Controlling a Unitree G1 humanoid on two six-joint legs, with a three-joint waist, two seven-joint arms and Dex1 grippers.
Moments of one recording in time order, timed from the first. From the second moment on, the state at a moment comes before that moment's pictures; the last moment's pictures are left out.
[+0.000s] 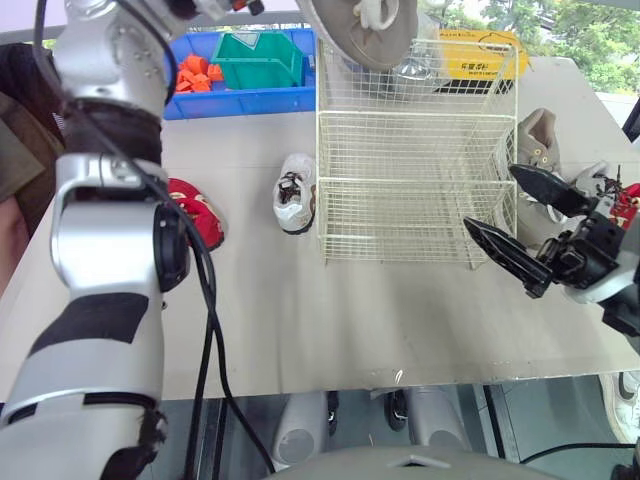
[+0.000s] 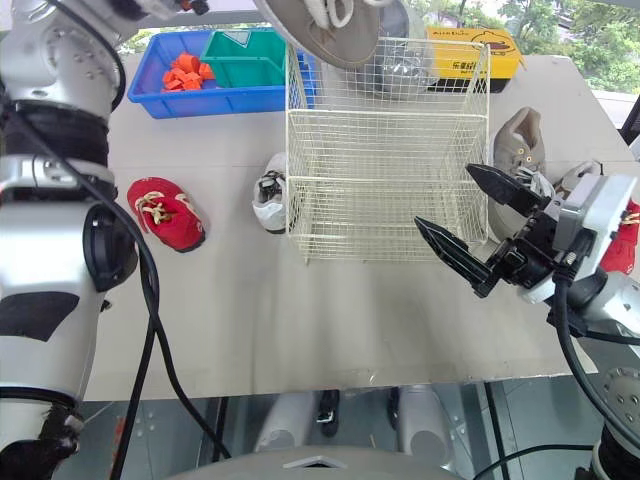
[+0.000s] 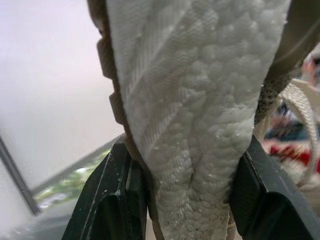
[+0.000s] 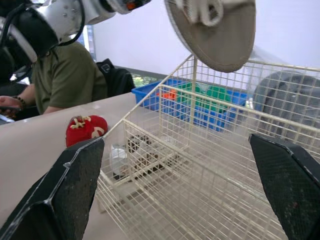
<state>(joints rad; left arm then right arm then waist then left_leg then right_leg) -1.55 0.56 -0.01 0.98 -0.45 -0.04 -1.20 -0.02 -0.55 -0.49 -0.90 0.92 0.68 0.56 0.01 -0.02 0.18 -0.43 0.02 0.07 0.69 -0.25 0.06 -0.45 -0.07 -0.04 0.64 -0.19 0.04</state>
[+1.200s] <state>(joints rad) -1.67 0.50 0.03 1.35 -0.02 -0.04 -1.44 0.13 -0.80 -0.61 -0.86 1.11 0.49 0.54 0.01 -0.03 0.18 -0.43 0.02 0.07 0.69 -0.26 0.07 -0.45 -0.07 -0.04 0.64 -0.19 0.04</state>
